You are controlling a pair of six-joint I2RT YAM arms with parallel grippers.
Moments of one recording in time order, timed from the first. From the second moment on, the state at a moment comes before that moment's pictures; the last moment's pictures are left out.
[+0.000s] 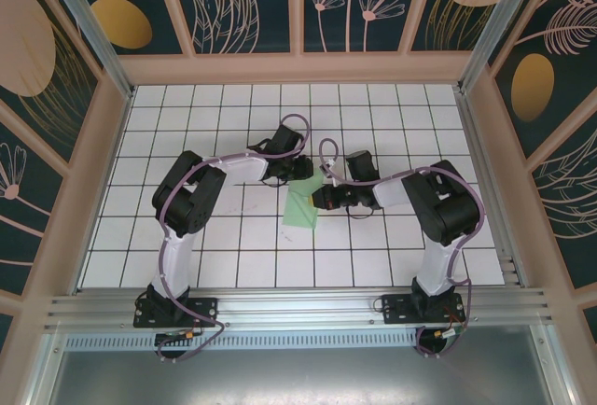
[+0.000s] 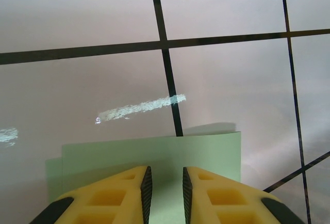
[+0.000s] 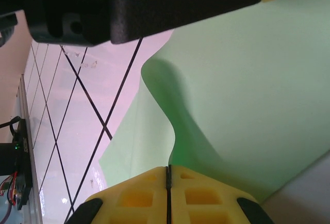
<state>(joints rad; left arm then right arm) -0.62 2.11 1.35 -0.17 0.21 -0.63 0.47 1.85 0.75 0.24 -0.79 0.32</state>
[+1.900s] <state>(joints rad) -0.64 1.77 1.04 0.01 0.24 -0.88 0.47 1.84 0.79 0.14 -0.70 0.21</state>
